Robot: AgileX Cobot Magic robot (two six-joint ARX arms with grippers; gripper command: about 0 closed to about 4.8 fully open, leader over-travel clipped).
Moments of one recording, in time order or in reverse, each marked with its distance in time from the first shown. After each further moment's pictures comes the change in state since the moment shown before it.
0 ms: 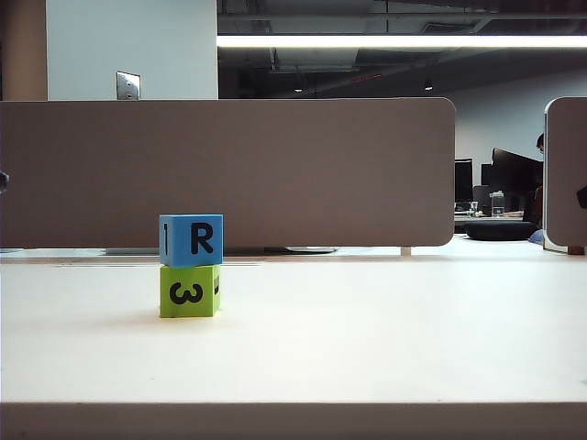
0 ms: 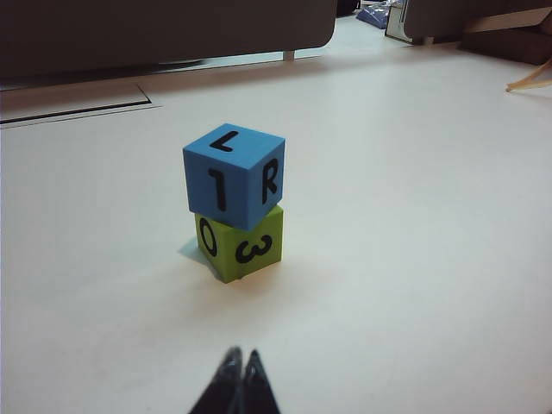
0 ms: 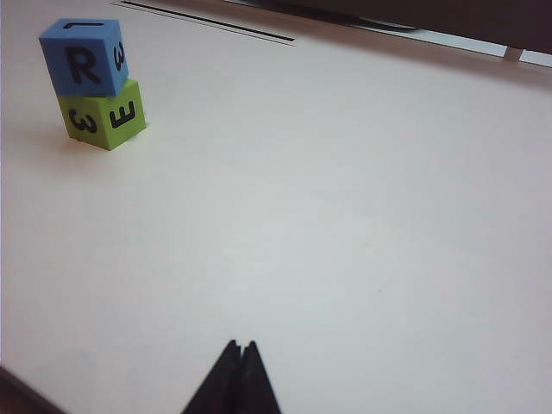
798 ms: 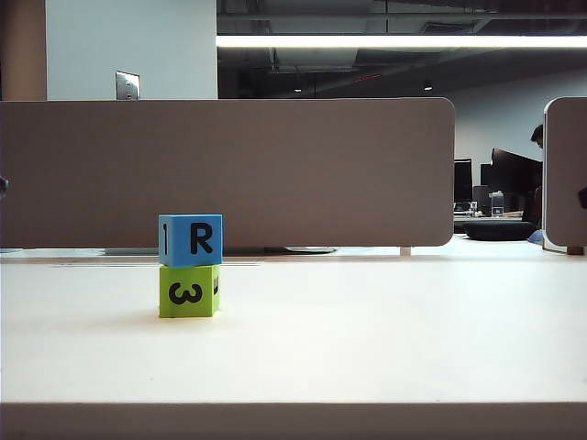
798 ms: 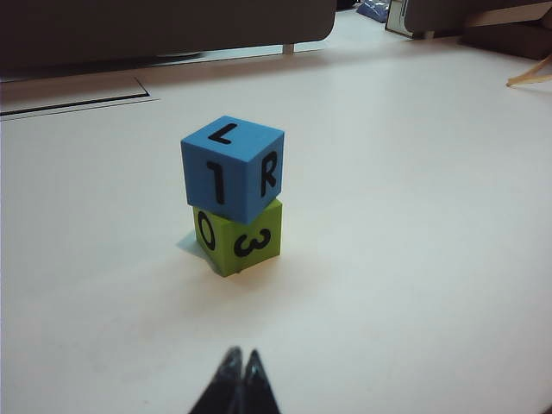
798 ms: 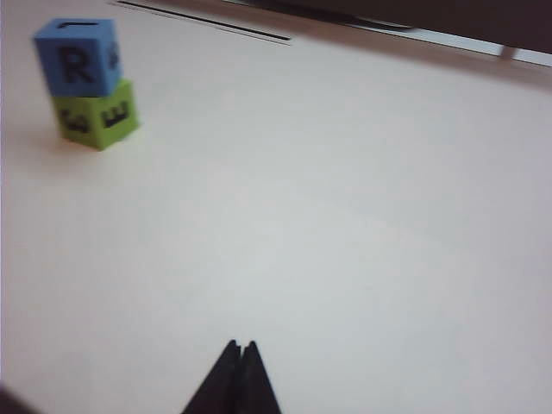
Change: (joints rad) left arm 0.000 0.000 0.000 -0.013 0.000 -0.004; right arm -0.040 0.000 0.000 0.000 -0.012 -0.002
